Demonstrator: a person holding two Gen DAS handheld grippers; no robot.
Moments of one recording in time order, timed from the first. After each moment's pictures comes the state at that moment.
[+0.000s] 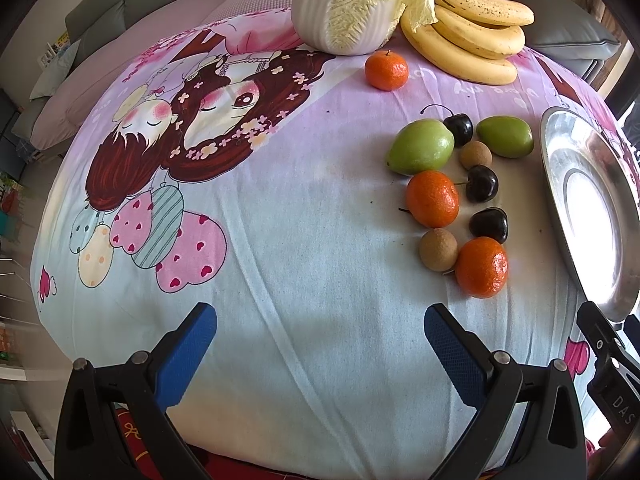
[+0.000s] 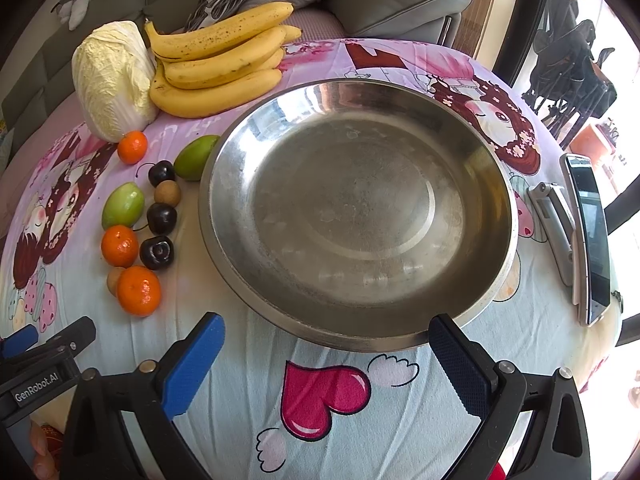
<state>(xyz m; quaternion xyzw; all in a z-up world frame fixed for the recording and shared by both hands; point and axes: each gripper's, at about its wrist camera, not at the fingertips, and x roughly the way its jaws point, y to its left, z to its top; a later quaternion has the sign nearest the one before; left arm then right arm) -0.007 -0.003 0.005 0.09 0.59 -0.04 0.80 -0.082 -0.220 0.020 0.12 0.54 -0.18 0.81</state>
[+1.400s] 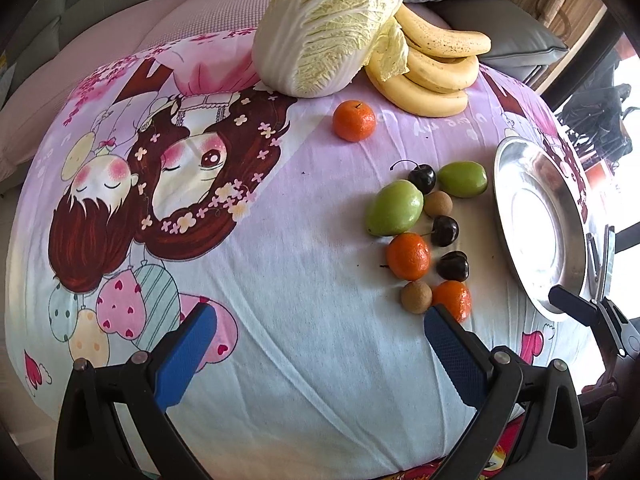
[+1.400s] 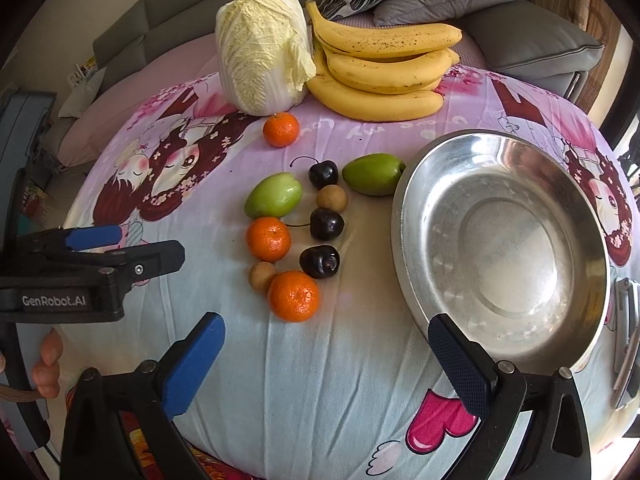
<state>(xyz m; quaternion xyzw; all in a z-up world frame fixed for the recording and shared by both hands) 0.048 0.020 0.039 0.08 0.59 -0.19 0.78 -0.038 -0.147 0.046 0.08 0.55 0.01 0.83</state>
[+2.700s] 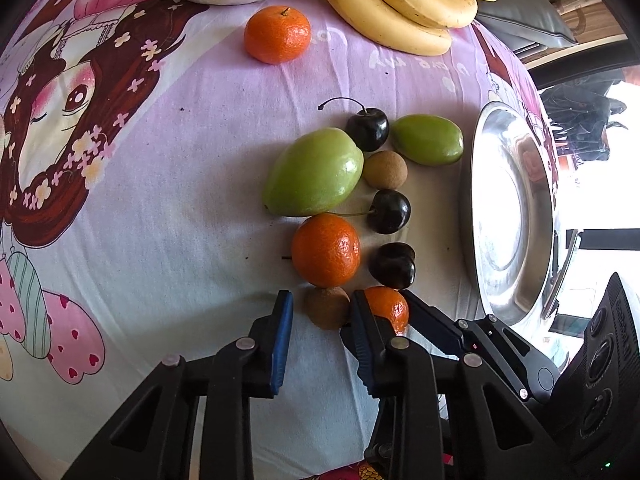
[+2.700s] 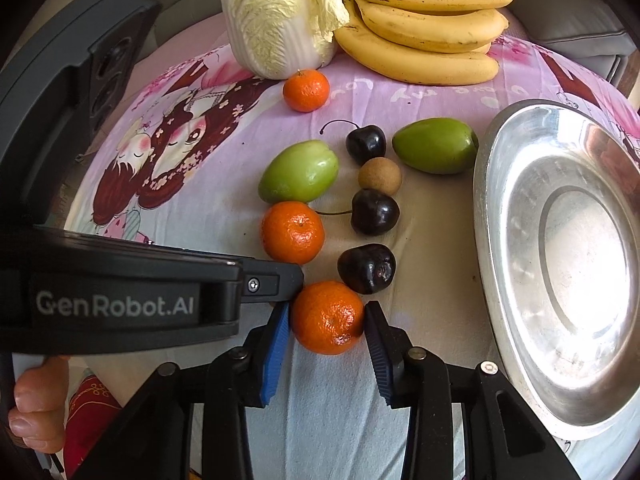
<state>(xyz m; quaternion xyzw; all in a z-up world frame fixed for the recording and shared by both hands) 0.078 -0.041 -0.024 -0.01 0.71 -0.24 0.66 -0.007 -0.128 -0.002 0.11 0.58 0.05 0.81</state>
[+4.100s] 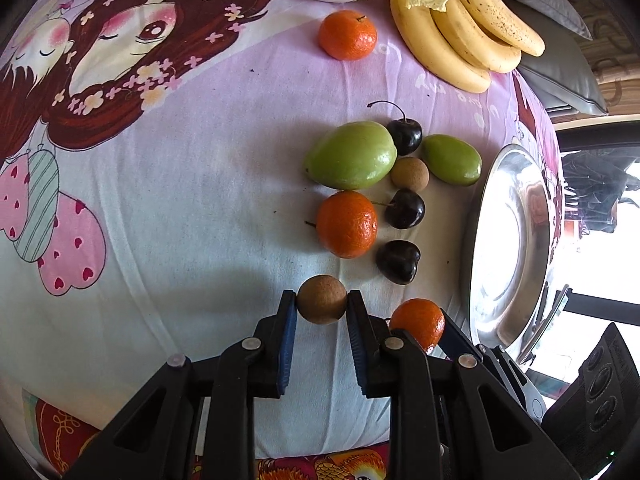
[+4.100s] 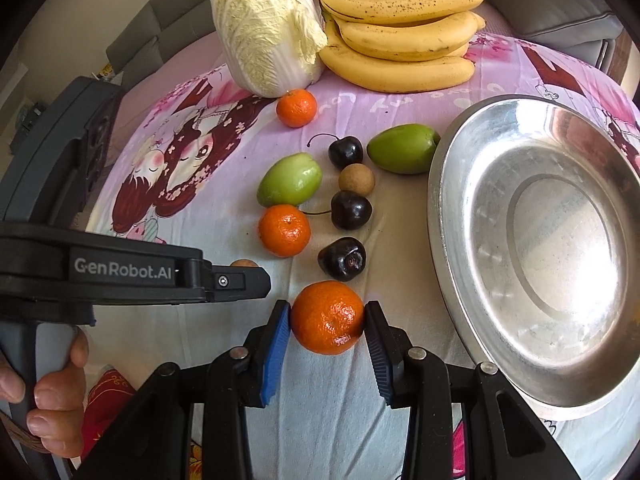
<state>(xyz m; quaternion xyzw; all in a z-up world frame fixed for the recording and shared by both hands) 0.050 -0.044 -0.055 -0.11 0.72 -0.16 0.67 -0.030 -0.154 0.018 0.14 0.56 0.06 0.81</state>
